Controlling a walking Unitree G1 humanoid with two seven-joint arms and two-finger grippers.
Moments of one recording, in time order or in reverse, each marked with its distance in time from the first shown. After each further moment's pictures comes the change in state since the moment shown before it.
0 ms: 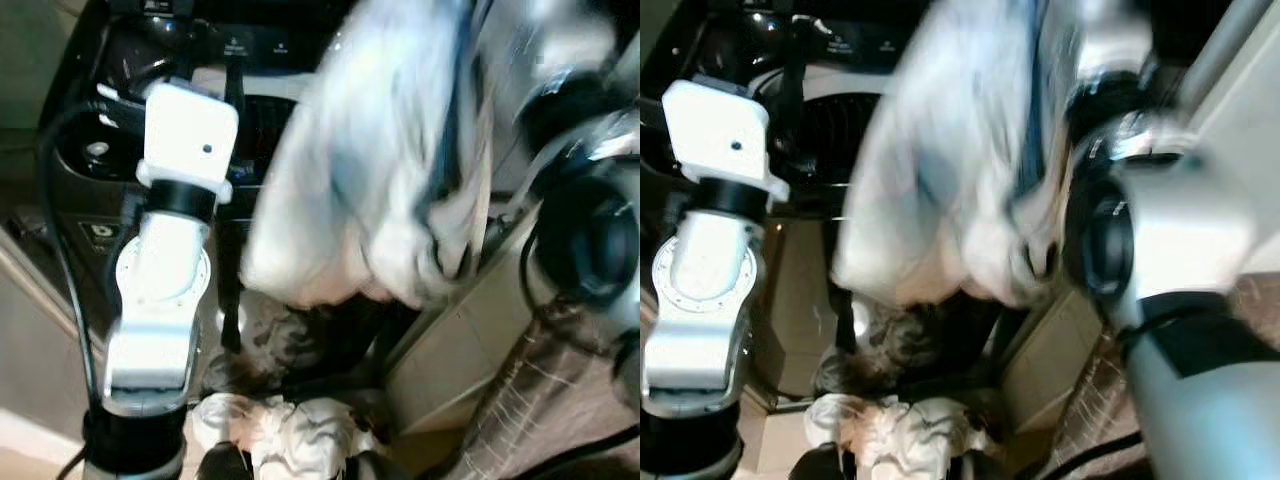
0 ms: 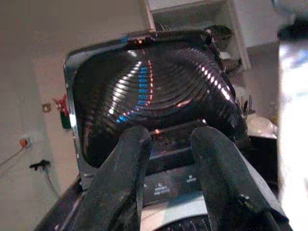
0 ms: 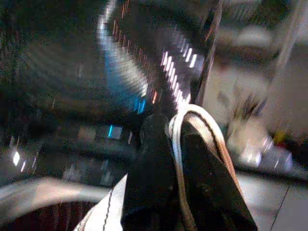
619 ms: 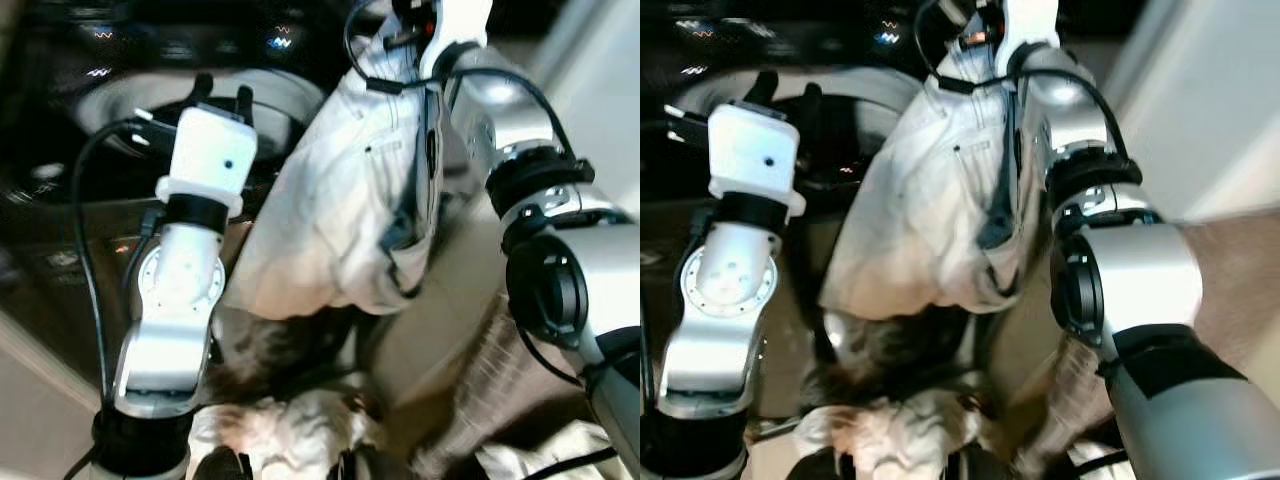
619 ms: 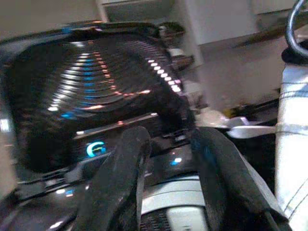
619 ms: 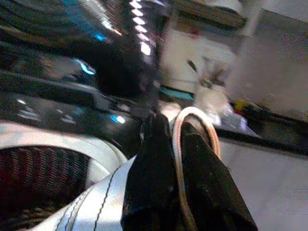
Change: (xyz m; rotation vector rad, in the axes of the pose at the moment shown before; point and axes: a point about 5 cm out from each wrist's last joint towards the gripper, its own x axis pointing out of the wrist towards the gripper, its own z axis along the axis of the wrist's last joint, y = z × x) left arm -0.003 -0.013 -0.015 0.036 0.068 -0.012; right arm -0.014 0.011 -0.052 -0.078 0.063 0.090
